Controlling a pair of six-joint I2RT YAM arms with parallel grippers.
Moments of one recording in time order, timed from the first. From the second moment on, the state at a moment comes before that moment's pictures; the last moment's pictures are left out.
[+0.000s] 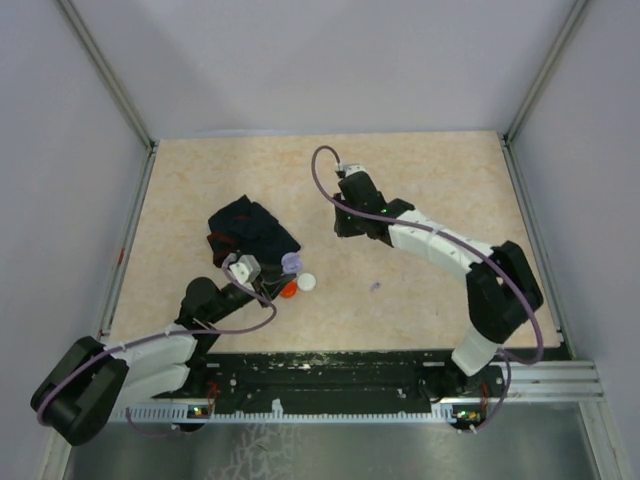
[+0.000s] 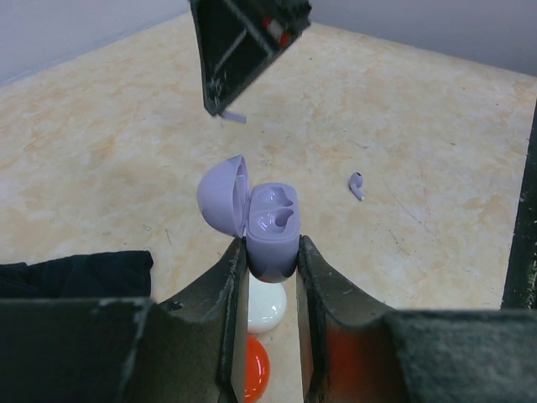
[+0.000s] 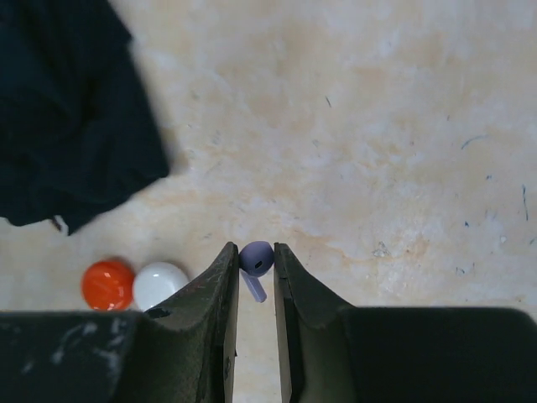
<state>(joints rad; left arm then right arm) -0.60 1.00 0.06 1.03 0.40 -0.04 0.67 1.69 1.24 -0.39 0.12 0.39</state>
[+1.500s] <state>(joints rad) -0.59 1.14 0.13 1.52 0.60 -0.30 0.88 1.11 0.77 0.40 -0.44 0.21</state>
